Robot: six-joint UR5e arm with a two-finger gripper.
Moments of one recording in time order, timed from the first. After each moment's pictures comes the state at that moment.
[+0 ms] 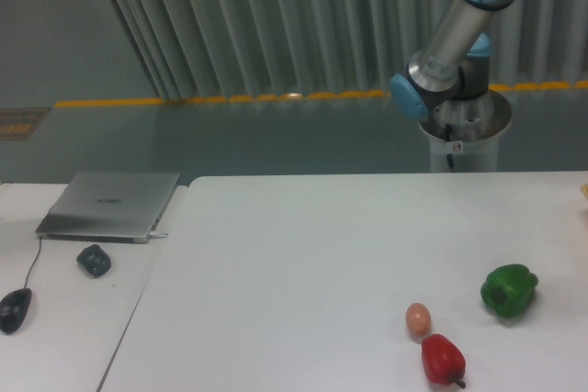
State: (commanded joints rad) arm 2.91 -2.08 -1.47 -1.08 1.56 1.58
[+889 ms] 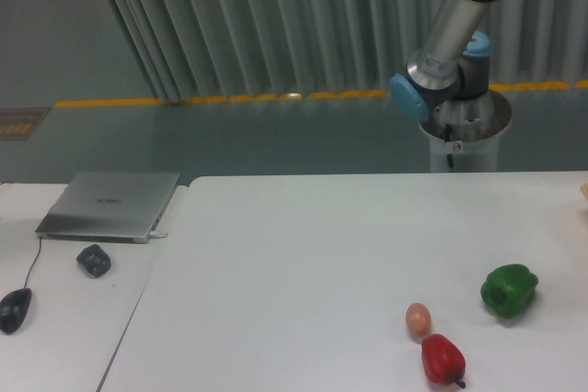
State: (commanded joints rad) arm 2.91 -2.01 -1.40 -1.33 1.55 1.68
